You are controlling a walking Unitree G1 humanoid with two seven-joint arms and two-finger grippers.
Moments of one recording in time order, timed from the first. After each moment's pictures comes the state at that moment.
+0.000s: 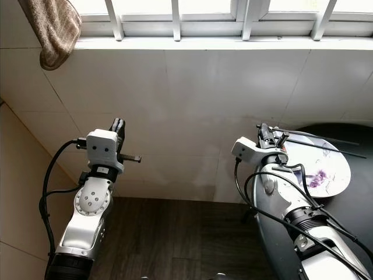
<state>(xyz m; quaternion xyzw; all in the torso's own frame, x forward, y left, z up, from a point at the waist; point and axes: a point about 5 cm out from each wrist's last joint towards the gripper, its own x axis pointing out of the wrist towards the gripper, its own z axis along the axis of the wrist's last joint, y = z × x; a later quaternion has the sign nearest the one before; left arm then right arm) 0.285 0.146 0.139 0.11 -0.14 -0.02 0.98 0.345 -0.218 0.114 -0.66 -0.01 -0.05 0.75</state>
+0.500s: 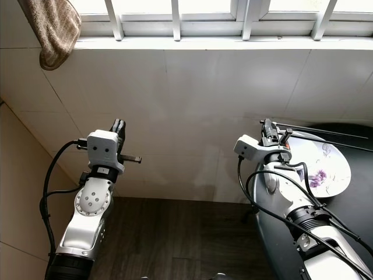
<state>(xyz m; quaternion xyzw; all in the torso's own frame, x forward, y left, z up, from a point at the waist) 0.285 0.146 0.136 0.11 -0.13 -0.02 0.99 0.345 -0.217 0.119 -0.67 -0.03 -0.06 0.74</state>
